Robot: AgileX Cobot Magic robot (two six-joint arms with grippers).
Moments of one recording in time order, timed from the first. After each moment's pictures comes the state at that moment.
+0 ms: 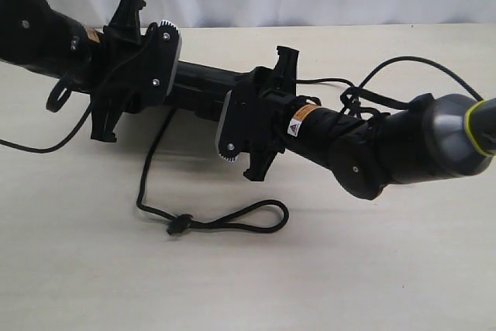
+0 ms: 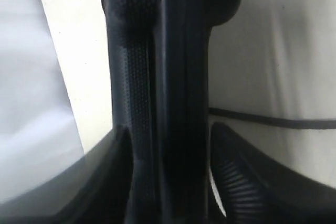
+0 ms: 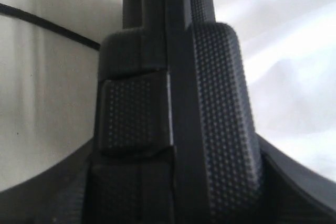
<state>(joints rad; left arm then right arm) -0.28 1.64 -1.00 -0.22 0.30 1.62 0.61 1.87 -0.83 0.07 -0.53 -1.01</state>
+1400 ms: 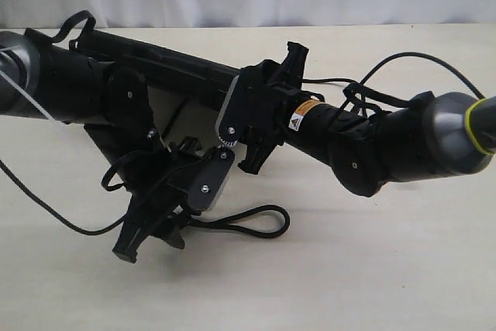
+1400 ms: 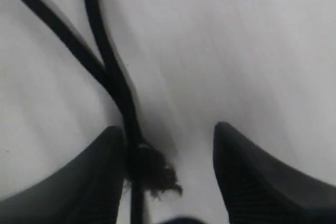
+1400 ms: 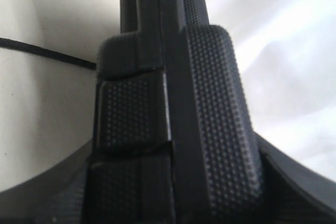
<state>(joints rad) -0.45 1.89 -1.00 -0.40 0.71 1.63 0.61 1.87 -0.84 0.12 -0.54 -0.91</state>
